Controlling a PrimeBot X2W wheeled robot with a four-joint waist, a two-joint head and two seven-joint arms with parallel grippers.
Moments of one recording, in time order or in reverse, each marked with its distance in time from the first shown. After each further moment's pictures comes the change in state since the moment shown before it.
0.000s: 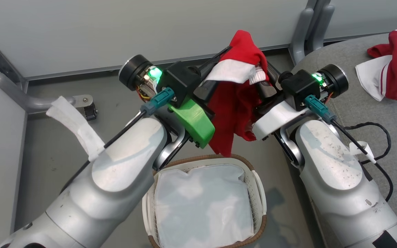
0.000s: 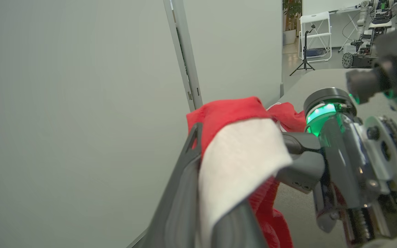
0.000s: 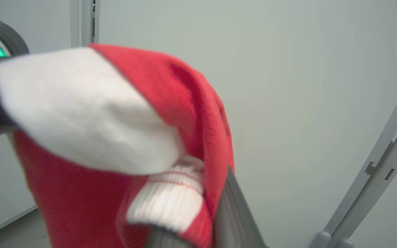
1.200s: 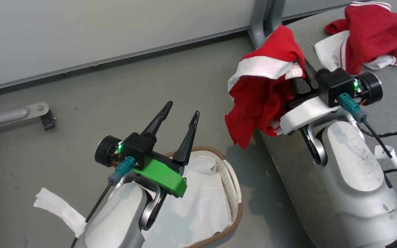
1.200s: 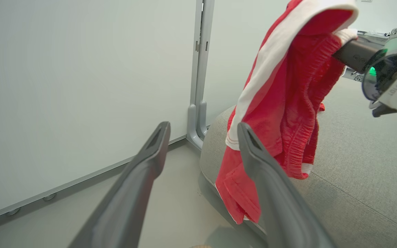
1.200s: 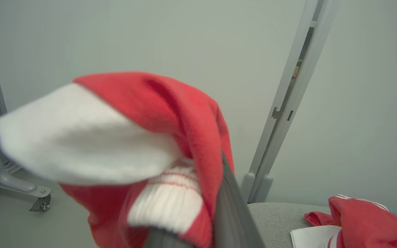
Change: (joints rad) left arm 0.443 -0.058 0.303 -0.023 0.145 -0.010 -0.121; right arm 0.054 0.000 -0.197 0.001 -0.067 0.000 0.000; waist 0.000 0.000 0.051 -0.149
